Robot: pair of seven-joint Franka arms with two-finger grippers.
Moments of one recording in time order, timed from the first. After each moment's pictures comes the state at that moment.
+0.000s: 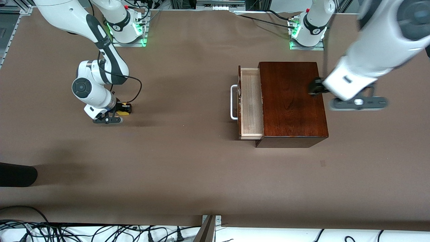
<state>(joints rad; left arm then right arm) 0.12 0.30 -0.48 -1.21 0.19 1.34 -0.29 0.19 0.37 -0.07 -2.30 0.03 2.57 0.05</state>
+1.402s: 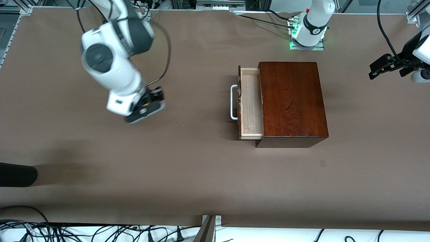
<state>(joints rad) 0.01 -0.04 -0.03 -1.60 0.03 1.49 -0.11 0.41 0.29 0.13 -1.63 0.03 1.92 -0.02</state>
